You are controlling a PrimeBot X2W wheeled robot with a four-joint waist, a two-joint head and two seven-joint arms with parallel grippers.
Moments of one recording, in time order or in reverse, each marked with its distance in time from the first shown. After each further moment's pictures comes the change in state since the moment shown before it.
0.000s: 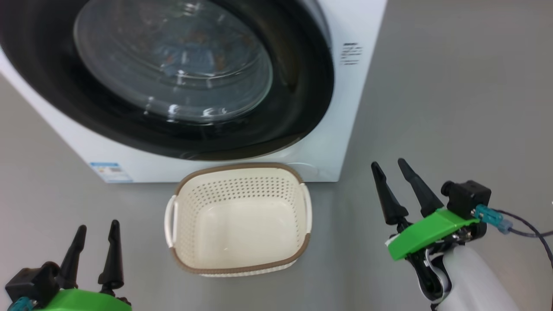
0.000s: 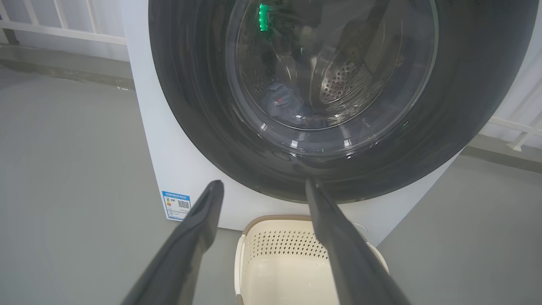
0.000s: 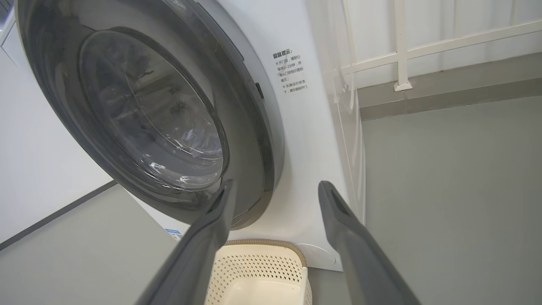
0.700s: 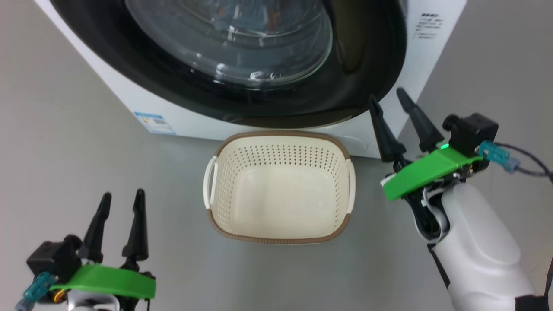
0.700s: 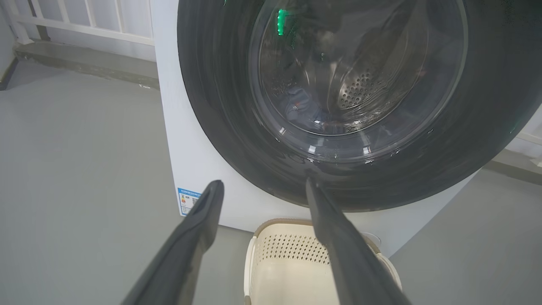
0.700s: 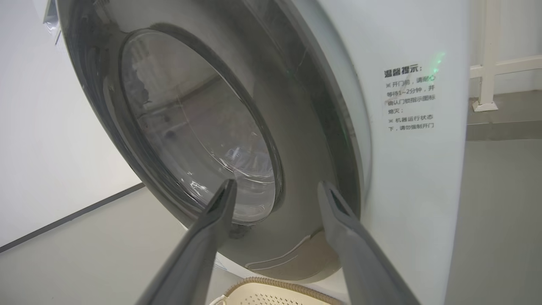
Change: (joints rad) left arm -0.086 -0.065 -0.049 -0.053 0.010 0.000 0.000; right arm -0.239 -0.011 0.022 0.038 -0.017 0.000 0.000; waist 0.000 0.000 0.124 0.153
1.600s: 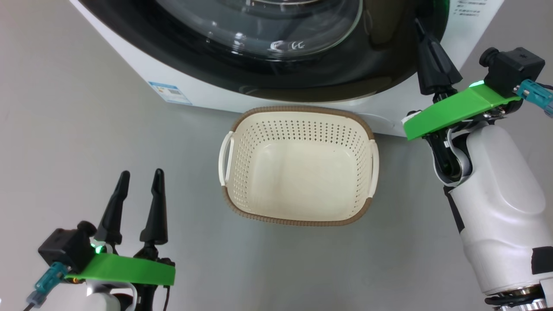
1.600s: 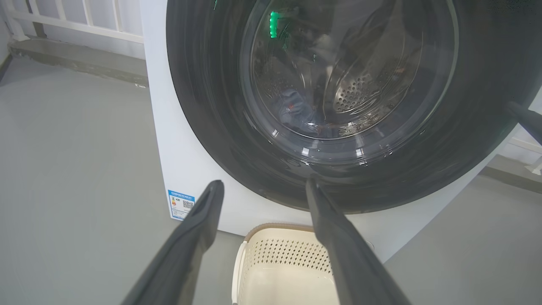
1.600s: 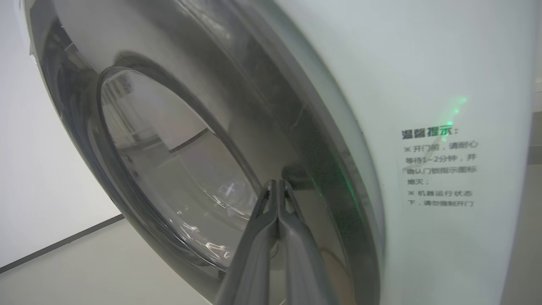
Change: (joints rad) left arm -0.019 -0.048 -0.029 -0.090 0.005 0.000 0.000; right arm -0.182 -0.014 -0.090 0.035 -0.030 -0.002 0.000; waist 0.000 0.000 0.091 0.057
